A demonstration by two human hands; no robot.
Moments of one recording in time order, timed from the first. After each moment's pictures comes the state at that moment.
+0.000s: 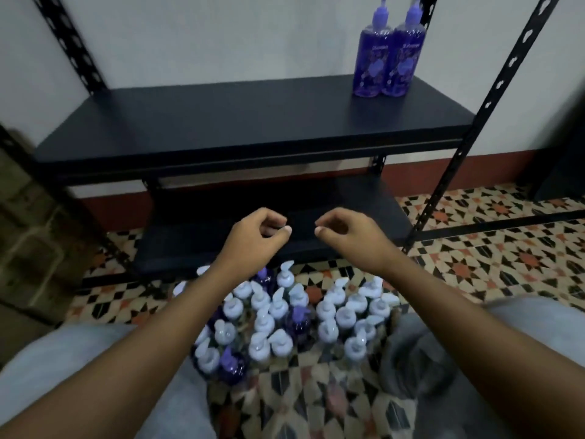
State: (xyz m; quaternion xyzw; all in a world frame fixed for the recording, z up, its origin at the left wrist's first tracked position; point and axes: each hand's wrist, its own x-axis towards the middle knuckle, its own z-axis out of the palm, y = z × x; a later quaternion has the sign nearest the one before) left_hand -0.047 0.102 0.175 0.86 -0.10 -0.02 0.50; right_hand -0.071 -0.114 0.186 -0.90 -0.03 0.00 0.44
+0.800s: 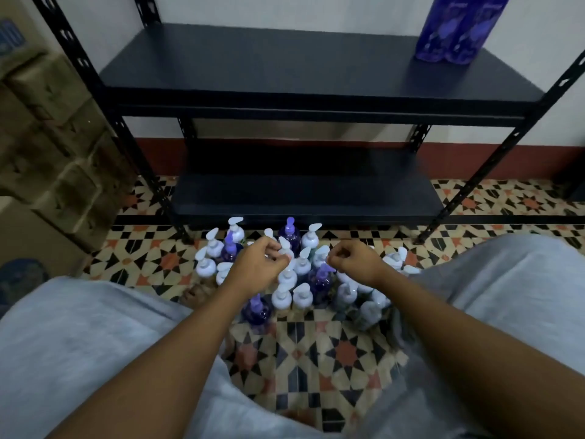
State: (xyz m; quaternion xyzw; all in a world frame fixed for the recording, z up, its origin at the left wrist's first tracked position) left_hand -0.124 0.181 0.072 0.87 0.05 -0.11 0.49; right_hand -0.107 -0.060 0.077 -0.91 0.03 0.18 0.38
